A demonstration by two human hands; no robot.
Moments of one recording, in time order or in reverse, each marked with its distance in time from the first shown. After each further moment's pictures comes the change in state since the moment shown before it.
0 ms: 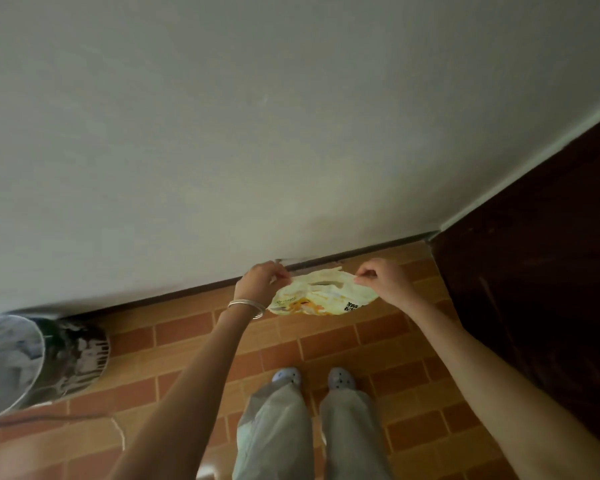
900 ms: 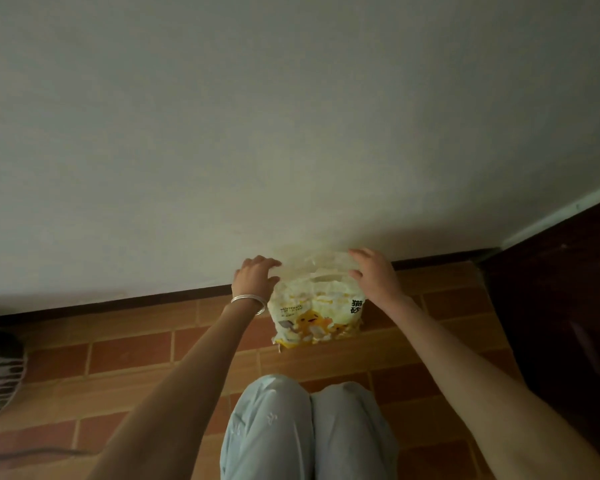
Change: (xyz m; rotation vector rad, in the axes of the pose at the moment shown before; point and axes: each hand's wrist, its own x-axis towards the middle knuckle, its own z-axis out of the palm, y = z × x) left_hand 0.209 -0.171 0.215 0.216 0.128 -0.192; right_hand 0.239 0.157 0.196 -0.149 0.169 -0.083
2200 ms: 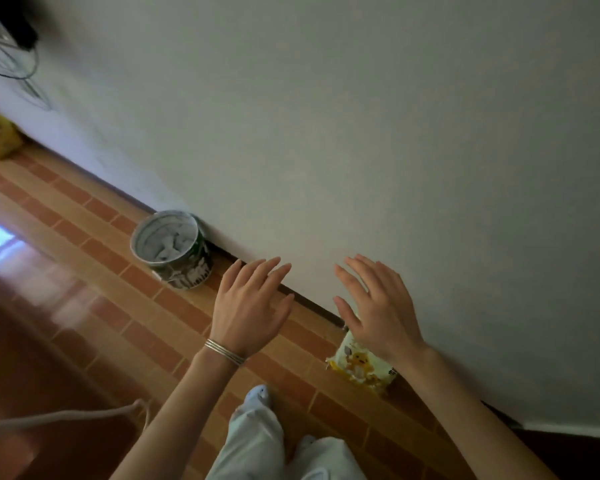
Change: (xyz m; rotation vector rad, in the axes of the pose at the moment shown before) left_hand -0.458 0.085 -0.427 0.142 0.676 -0.256; right_hand -0.253 -0.363 -0.380 -0.168 0.222 -1.053
